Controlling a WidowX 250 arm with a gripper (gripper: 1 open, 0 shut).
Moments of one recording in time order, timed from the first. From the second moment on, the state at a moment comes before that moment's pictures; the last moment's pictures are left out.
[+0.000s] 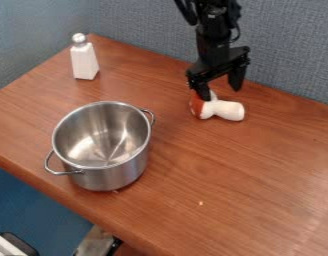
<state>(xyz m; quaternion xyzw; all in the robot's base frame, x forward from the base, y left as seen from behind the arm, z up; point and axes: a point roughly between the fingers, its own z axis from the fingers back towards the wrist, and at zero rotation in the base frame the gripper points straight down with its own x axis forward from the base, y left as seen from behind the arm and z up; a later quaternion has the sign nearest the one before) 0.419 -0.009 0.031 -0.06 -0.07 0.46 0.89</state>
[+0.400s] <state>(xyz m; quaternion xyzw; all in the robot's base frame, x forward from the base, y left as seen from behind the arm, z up) 0.438 -0.020 0.025 -0.03 -0.07 0.46 0.88</state>
